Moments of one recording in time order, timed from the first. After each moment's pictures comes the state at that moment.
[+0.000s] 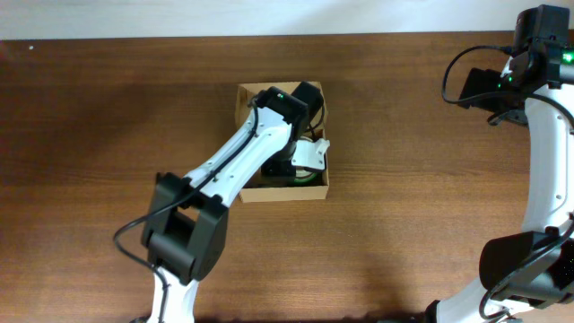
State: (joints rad) left arm -0.59 2.09 1.80 -1.28 -0.11 0.94; right arm -0.21 1.81 1.93 -1.31 0.16 0.19
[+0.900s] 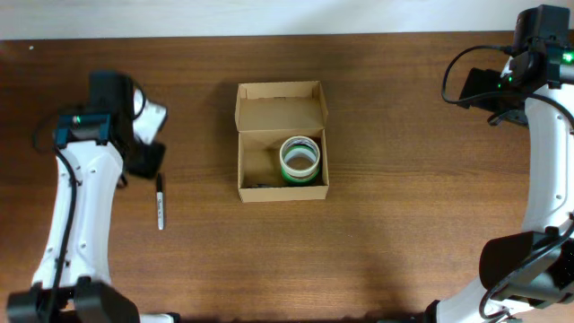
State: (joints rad) left arm 0.10 1.57 1.39 -1.14 -0.10 0.40; right arm -0.21 1.81 1.93 -1.31 0.16 0.20
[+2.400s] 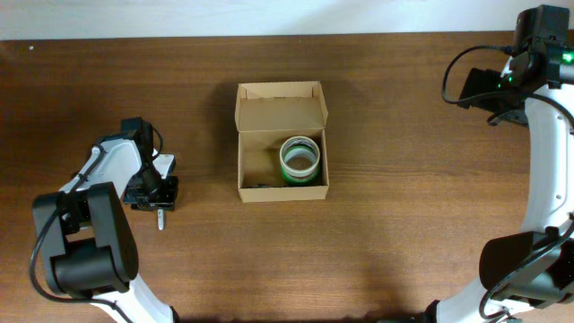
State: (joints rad) left arm 0.17 1.91 1.16 -0.95 -0.06 0.21; right arm -0.21 1.81 1.93 -1.31 0.16 0.19
